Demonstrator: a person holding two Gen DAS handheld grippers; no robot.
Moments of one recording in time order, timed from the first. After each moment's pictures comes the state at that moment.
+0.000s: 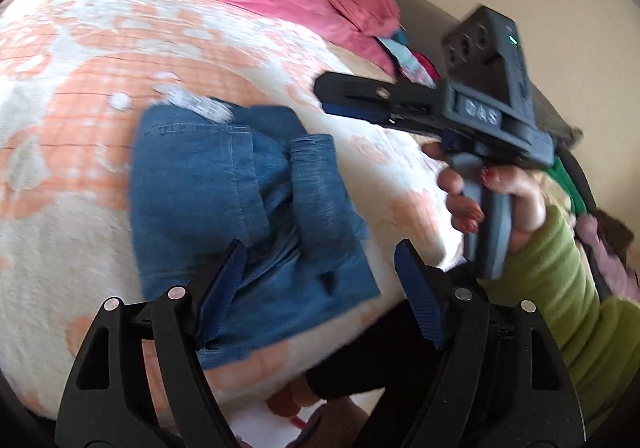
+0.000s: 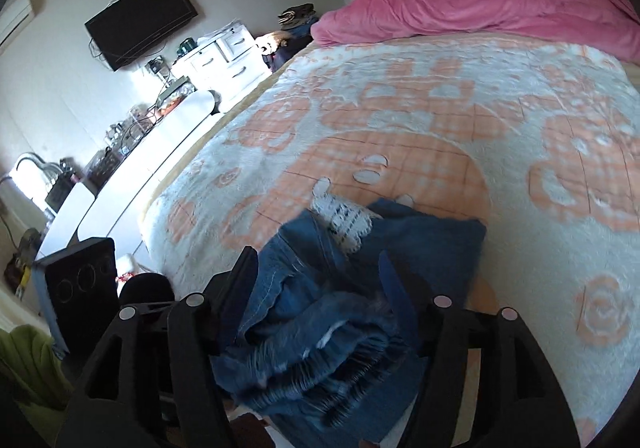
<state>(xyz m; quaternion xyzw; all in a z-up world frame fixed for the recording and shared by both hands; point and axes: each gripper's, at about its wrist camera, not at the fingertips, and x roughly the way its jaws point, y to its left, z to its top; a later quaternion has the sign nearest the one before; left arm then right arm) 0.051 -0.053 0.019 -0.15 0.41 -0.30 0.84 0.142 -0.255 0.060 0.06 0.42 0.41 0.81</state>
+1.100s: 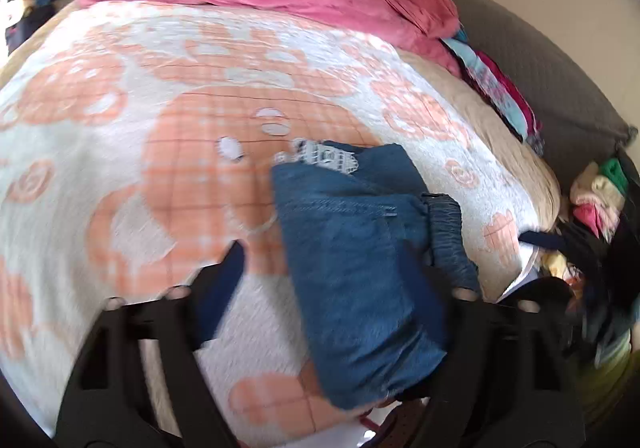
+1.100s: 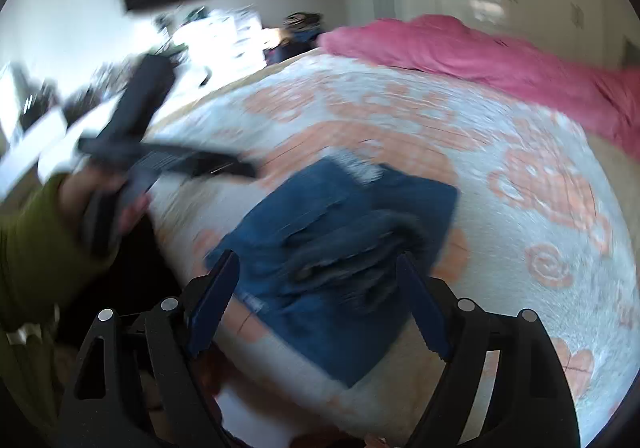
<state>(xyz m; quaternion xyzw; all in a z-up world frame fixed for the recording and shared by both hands) 0.111 0.012 0.034 -0.09 0.44 -0.21 0.87 0.007 -0.247 0.068 -0.10 0.34 0.37 0.86</state>
